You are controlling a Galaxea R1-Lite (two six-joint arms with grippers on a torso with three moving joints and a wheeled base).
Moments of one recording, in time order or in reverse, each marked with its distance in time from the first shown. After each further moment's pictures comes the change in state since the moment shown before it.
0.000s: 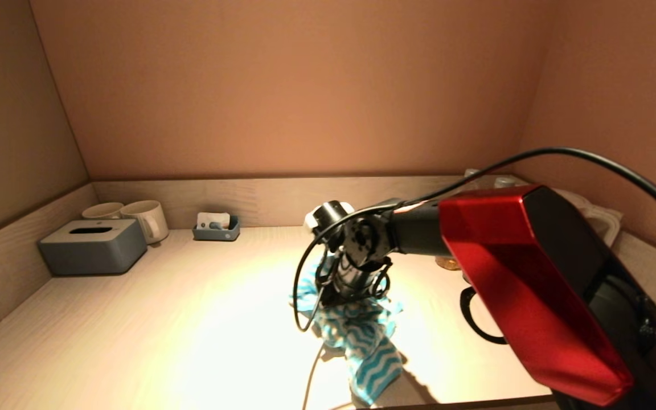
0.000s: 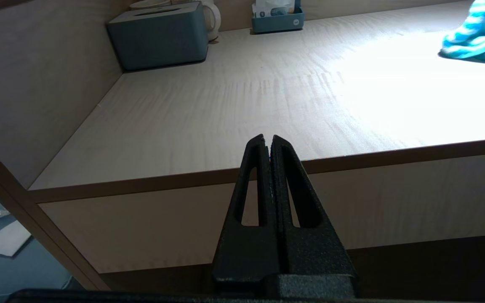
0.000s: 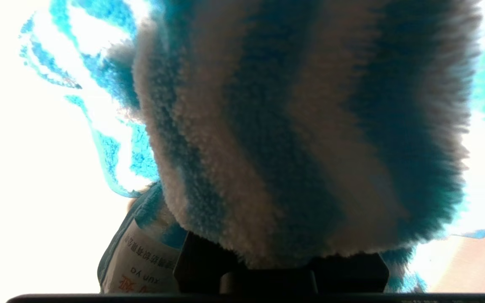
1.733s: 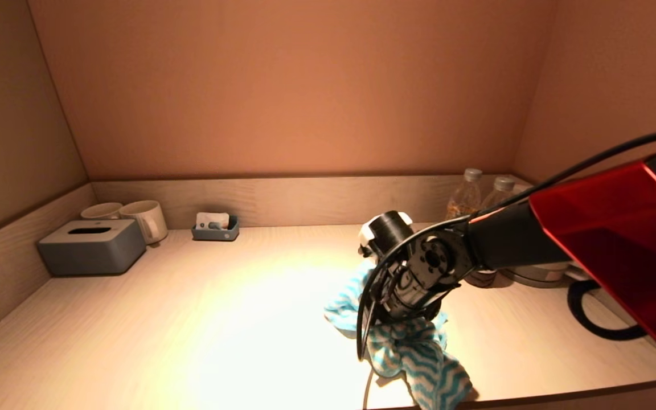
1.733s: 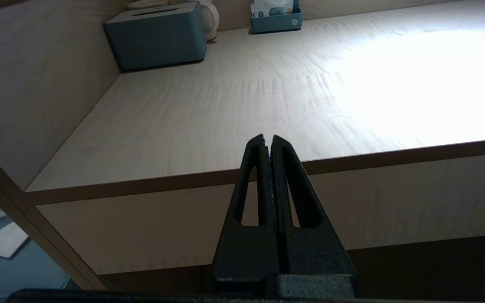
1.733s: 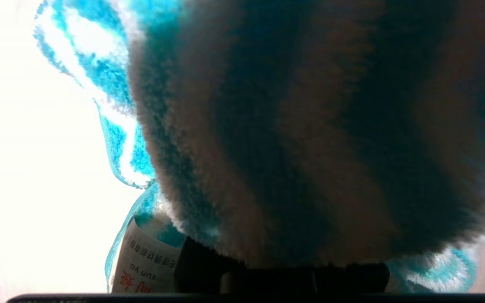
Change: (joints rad) left arm 0.000 0.000 0.000 0.000 0.000 0.000; right arm -0.013 -0.270 0.557 -0.268 0.113 -0.033
